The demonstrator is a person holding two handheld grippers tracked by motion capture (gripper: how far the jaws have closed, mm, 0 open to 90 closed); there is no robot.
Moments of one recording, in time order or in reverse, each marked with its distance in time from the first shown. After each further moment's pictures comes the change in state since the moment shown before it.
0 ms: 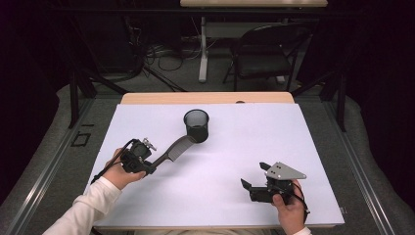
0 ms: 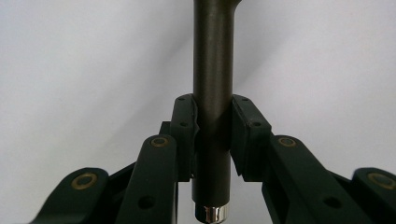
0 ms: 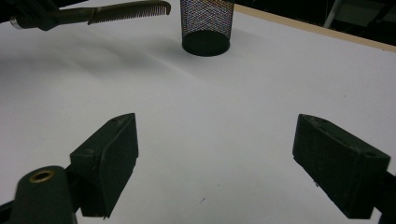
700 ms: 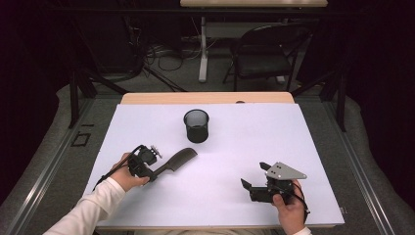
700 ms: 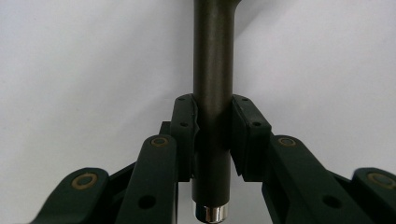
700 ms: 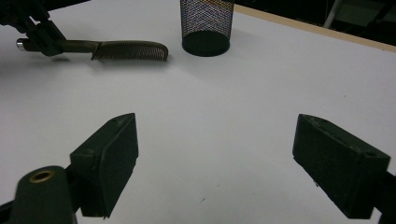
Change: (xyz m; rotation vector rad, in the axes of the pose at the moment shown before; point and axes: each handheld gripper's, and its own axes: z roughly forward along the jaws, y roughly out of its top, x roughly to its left) left arm -0.004 0.000 0.032 0.155 -0.016 0.032; right arm 0.000 0.000 0.000 -0.002 0.001 0.004
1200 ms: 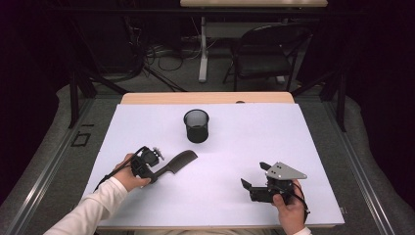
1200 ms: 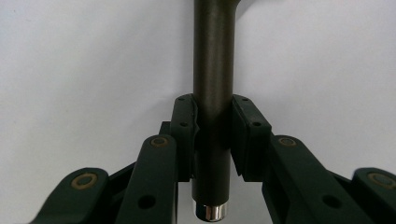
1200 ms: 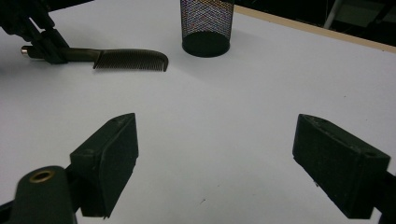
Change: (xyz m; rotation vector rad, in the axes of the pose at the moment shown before) left arm -0.001 0.004 0.011 0.052 0.005 0.013; right arm 0.000 0.000 -0.001 0.001 0.002 0.000
